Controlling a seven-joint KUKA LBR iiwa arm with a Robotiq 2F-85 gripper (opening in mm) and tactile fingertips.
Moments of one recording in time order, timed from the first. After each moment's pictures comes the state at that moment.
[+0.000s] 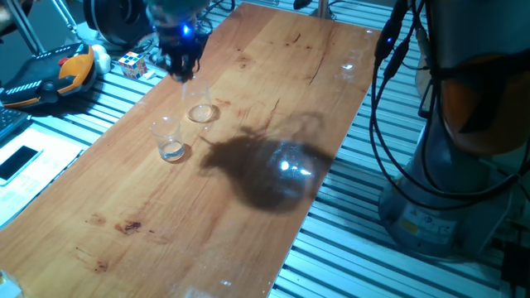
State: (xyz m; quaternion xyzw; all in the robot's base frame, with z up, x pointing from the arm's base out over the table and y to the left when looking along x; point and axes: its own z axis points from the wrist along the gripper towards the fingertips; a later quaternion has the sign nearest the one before) arm 0.574 0.028 0.241 0.19 0.98 -0.02 0.08
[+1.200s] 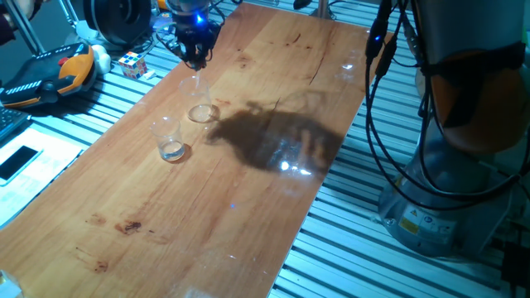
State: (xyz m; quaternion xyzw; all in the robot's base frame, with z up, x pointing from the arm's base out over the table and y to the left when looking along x) arm 0.599 -0.042 0.193 0.22 0.97 -0.03 0.07
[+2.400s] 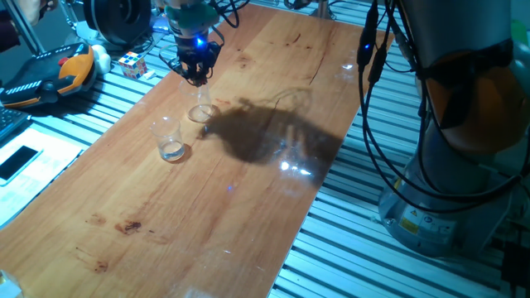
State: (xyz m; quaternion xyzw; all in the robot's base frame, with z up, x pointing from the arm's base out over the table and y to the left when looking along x) arm 0.609 -0.049 0.145 0.24 0.97 -0.03 0.07
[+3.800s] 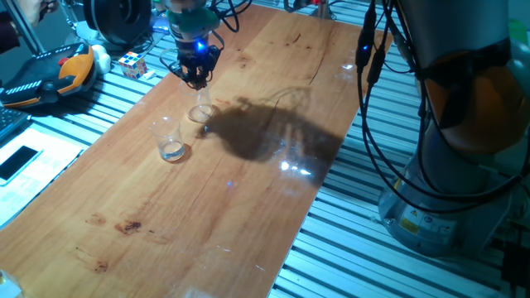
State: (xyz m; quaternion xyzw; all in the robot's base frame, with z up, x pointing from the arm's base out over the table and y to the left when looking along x) arm 0.612 -0.047 0.136 0.24 0.97 -0.02 0.07
